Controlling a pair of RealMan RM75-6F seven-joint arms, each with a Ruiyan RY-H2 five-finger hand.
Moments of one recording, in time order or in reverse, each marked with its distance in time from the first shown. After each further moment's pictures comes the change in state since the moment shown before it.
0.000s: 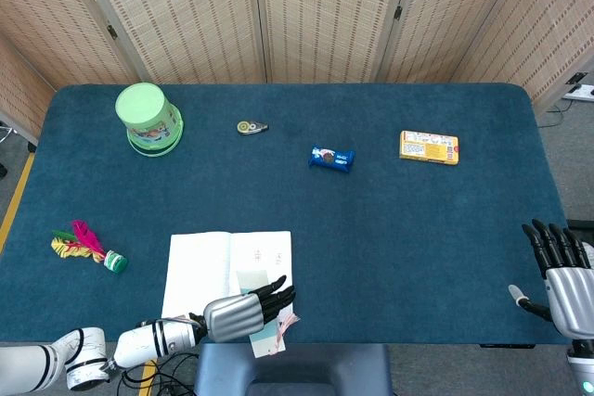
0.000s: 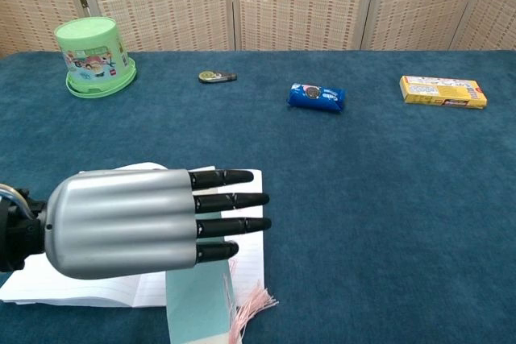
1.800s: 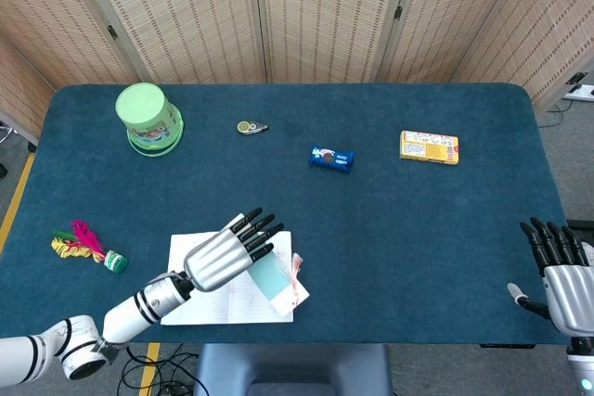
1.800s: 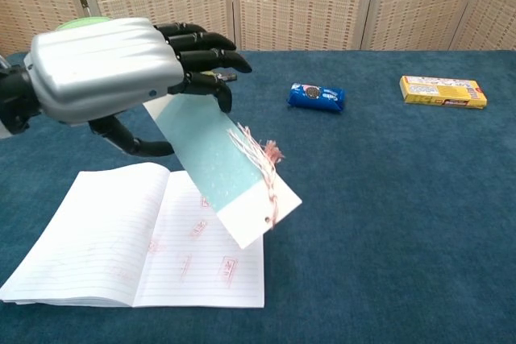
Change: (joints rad) left arm -0.031 0.101 -0.073 -0.095 -0.276 0.205 -0.301; right arm 0.010 0.011 0.003 -0.025 0.007 -0.017 -0.025
